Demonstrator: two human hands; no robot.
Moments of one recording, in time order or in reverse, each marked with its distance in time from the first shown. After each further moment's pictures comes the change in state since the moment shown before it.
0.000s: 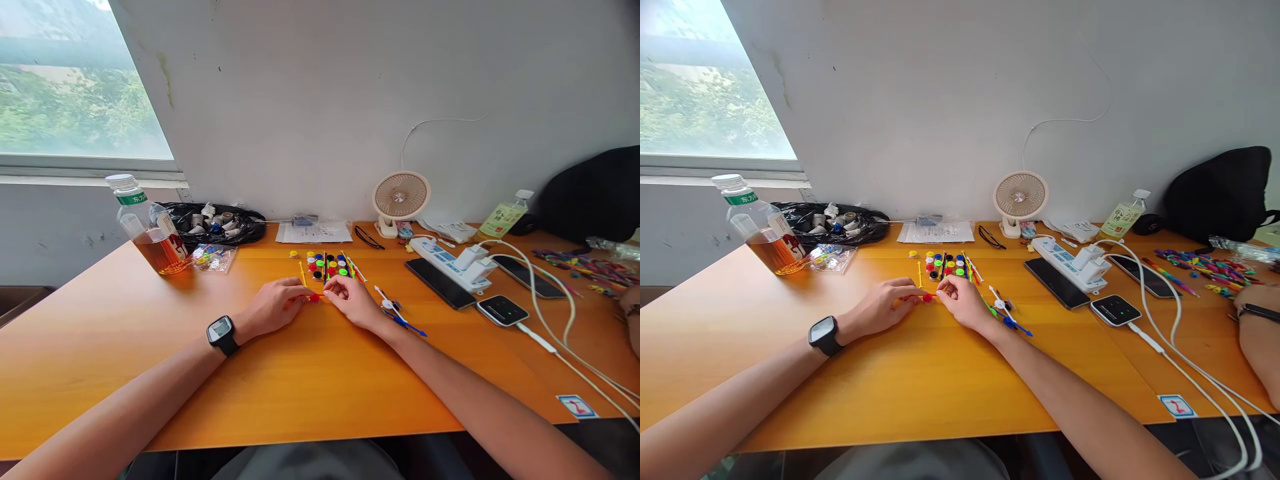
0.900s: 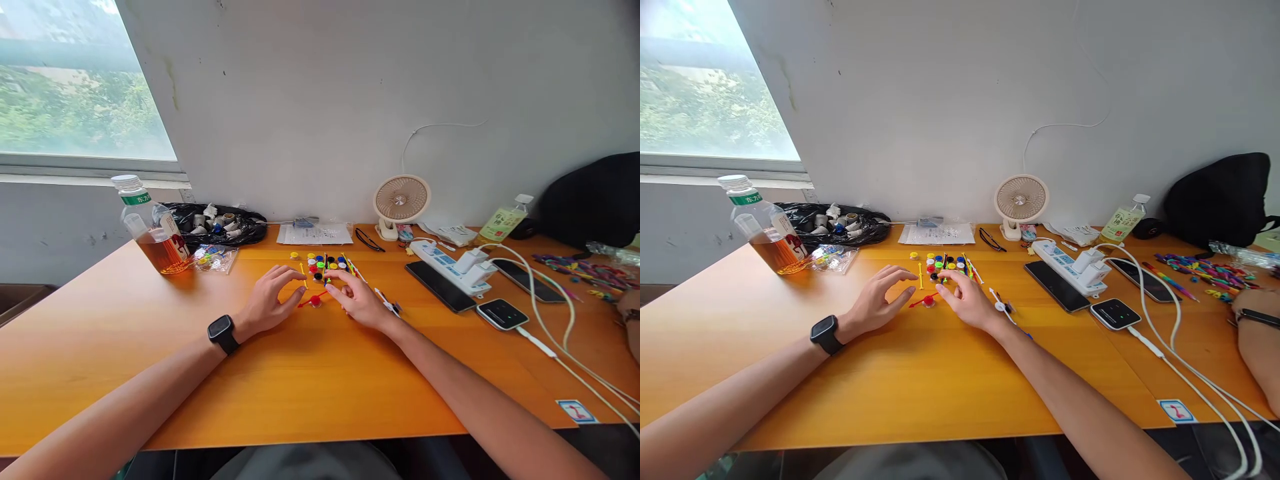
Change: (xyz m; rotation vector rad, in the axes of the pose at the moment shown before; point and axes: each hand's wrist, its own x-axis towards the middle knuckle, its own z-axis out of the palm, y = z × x) left_hand 0.001 0.002 -0.007 -0.028 0.276 -0.030; right_hand -0.004 -0.017 -0.014 -0.019 -0.011 -0.003
